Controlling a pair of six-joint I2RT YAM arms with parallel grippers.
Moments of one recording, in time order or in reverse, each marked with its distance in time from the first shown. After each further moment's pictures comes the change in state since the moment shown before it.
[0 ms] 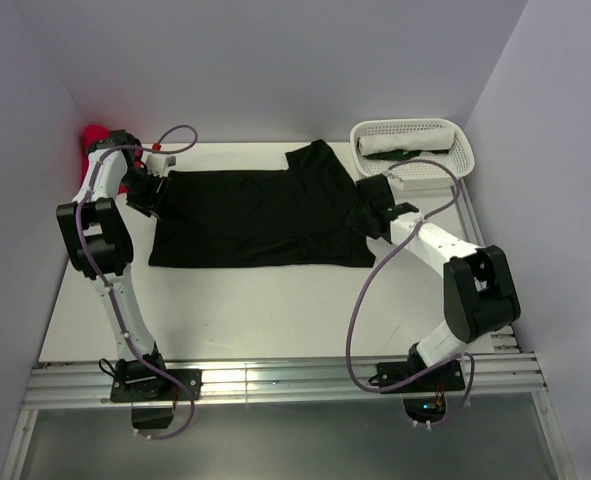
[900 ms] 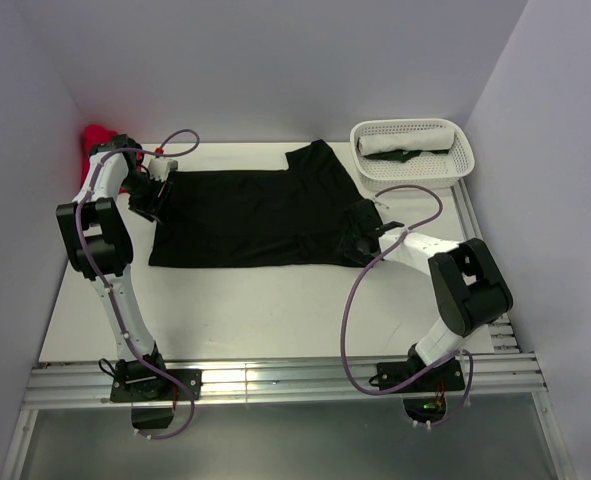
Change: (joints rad) left arm 0.000 -0.012 -0.052 -0.005 0.032 0.018; right arm 0.077 0.035 -0.193 0.085 -0.080 0.081
